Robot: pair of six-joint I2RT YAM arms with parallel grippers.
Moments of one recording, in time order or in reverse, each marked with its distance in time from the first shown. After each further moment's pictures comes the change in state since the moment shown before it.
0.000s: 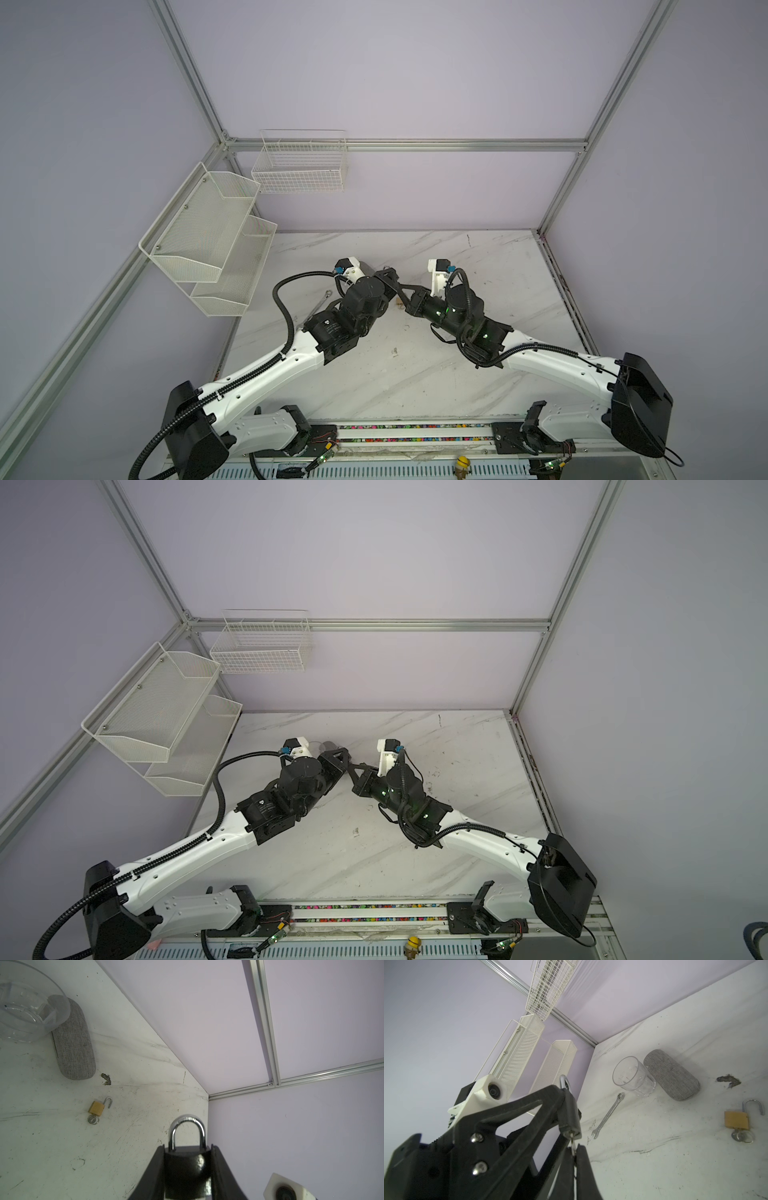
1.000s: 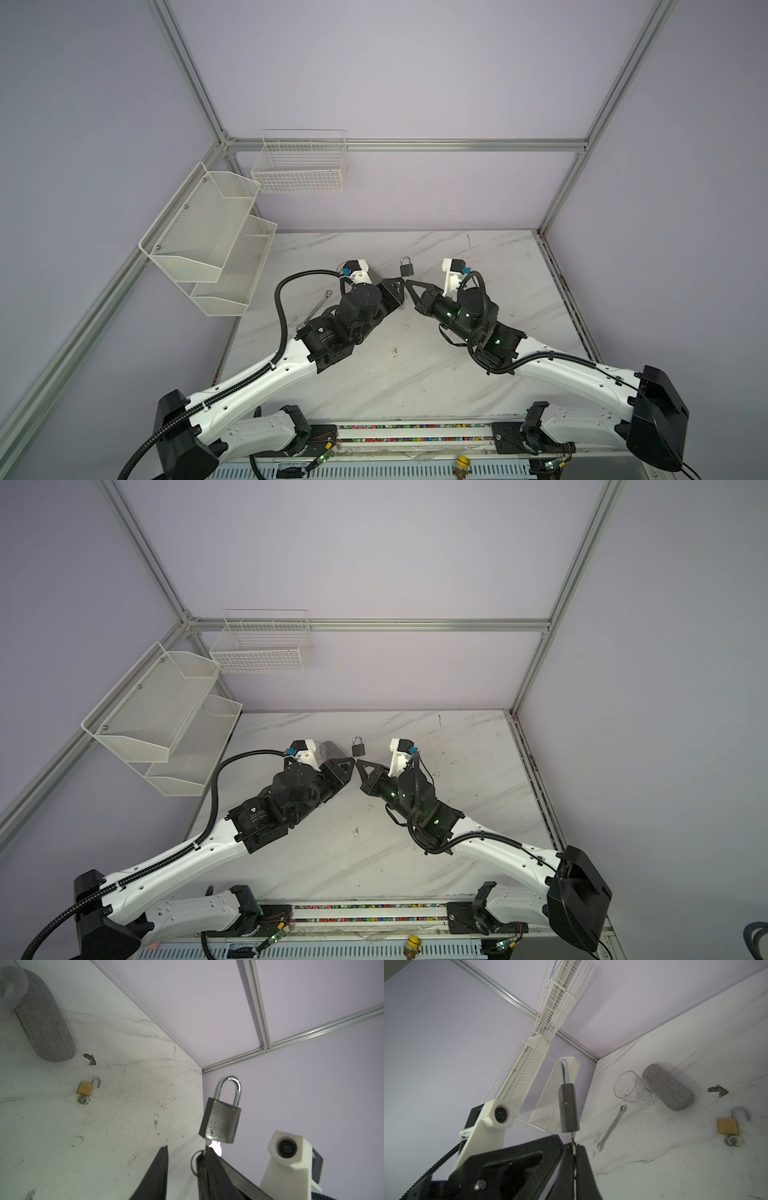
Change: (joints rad) left arm -0.033 -0.079 -0.010 -0.039 0.089 0.138; right arm -0.003 -0.109 -0.040 -0.010 0.093 -0.043
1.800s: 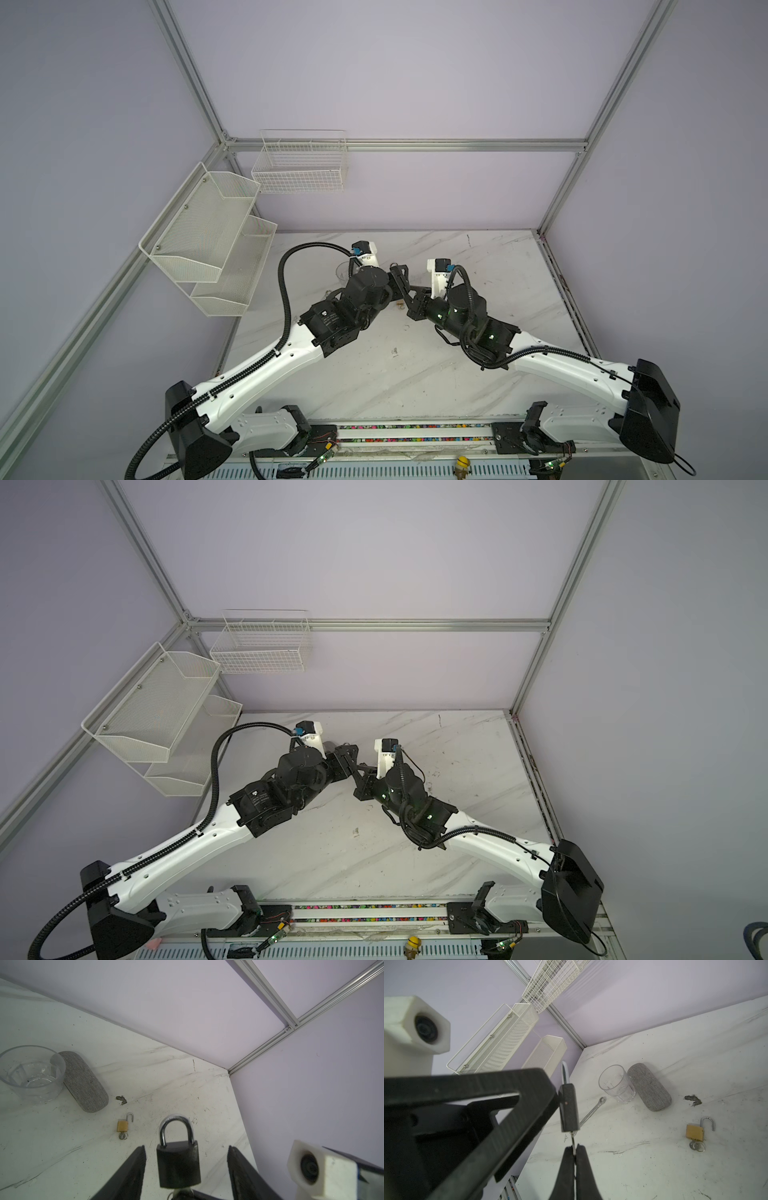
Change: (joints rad) left arm 0.033 0.114 0.198 -0.152 -0.058 0.306; right arm 0.027 0.058 0.081 -0.136 -0.020 -0.204
